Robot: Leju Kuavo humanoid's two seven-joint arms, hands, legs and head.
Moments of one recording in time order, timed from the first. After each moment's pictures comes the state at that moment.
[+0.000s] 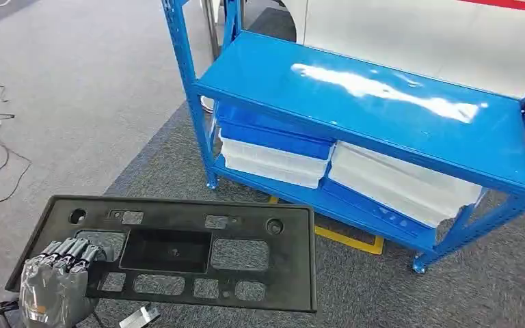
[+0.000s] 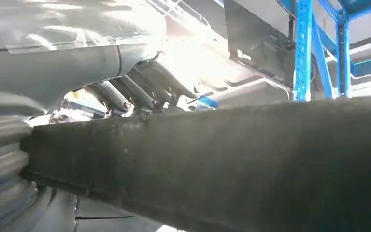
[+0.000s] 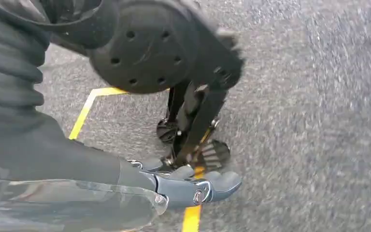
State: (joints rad) left arm 0.35 0.11 -0.14 -2.02 -1.51 0.70 -0.03; right arm 0.02 0.04 -1.09 -0.21 0.54 0.45 -0.27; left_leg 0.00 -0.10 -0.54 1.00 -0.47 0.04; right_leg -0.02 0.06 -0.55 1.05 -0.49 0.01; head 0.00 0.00
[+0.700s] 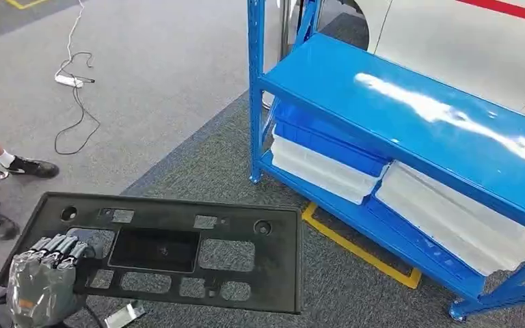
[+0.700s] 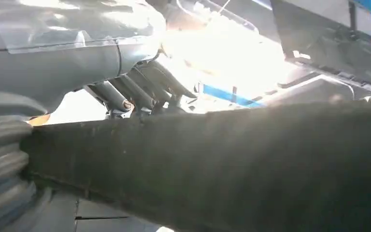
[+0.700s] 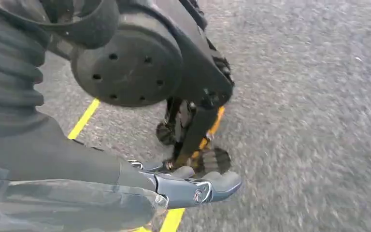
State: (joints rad) left arm 0.34 0.15 -0.07 -1.99 -1.39 0.70 -0.13; right arm 0.02 0.06 -1.12 -0.22 0.58 0.46 -0.27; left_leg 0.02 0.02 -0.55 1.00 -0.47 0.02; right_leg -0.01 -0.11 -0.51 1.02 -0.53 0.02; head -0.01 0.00
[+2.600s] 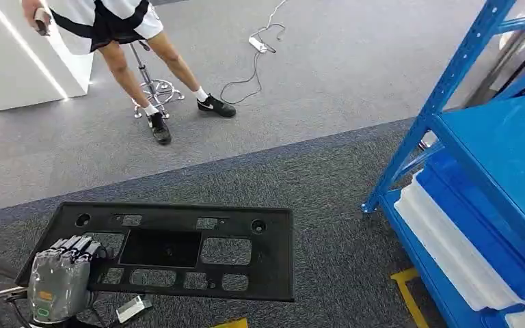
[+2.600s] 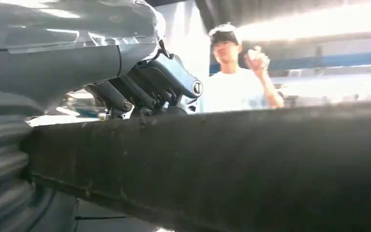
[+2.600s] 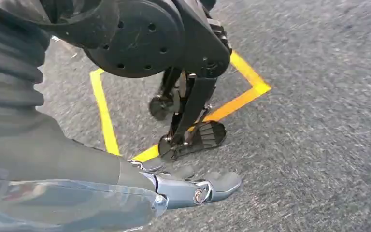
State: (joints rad) left arm 0.29 0.11 -0.07 -1.83 -1.40 0.70 -0.14; right arm 0.01 0.05 -1.18 -0.24 0.66 0.42 -0.26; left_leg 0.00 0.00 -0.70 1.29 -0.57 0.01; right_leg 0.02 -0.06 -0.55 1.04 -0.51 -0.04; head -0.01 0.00
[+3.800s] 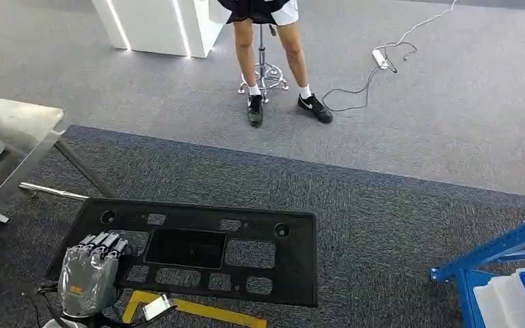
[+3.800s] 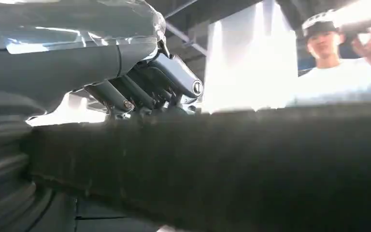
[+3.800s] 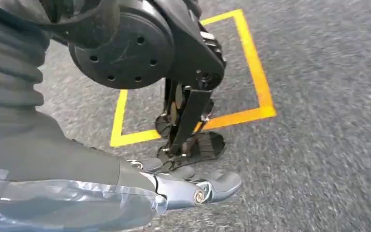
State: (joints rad) left arm 0.23 0.14 -0.24 -1.80 -1.50 0.70 0.01; right arm 0.00 0.04 -1.22 -0.22 0.64 0.45 -0.22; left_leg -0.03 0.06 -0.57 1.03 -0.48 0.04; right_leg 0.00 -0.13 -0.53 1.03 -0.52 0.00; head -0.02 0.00
